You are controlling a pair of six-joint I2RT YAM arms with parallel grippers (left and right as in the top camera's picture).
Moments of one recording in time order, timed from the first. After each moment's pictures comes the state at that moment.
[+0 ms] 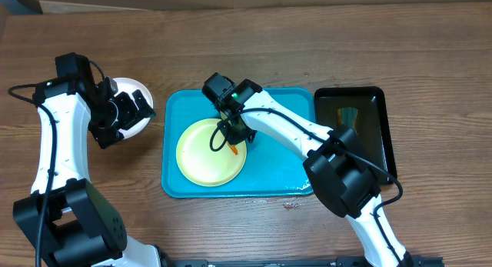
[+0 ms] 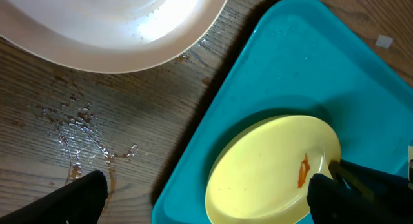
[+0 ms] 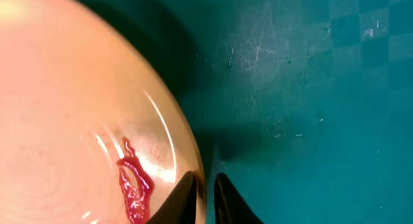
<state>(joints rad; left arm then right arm) 0.32 1.72 1.41 -1.13 0.28 -0.26 0.77 2.29 1.87 -1.02 0.05 0.20</state>
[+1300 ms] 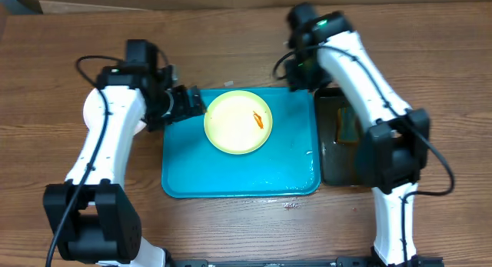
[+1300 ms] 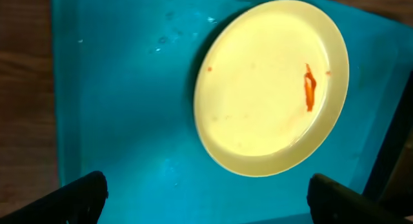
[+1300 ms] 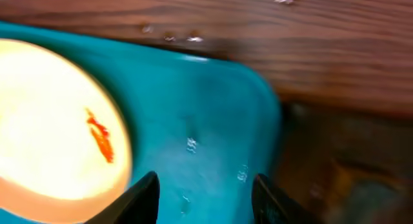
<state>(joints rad) -0.02 1.72 1.41 -1.05 0.29 -0.26 0.34 2.25 2.15 -1.36 -0.05 0.20</state>
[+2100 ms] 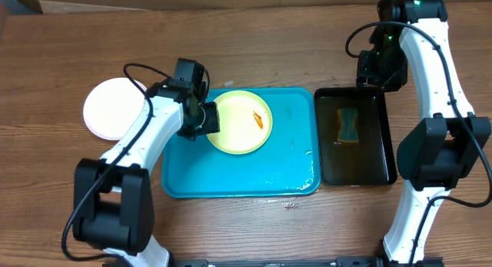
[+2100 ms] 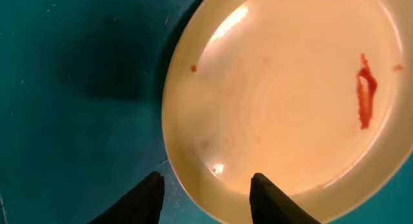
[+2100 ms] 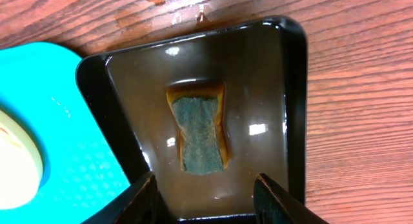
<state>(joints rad) -0.20 1.80 1.23 -0.78 0.15 -0.37 0.01 2.19 2.16 -1.59 -0.06 0.20</state>
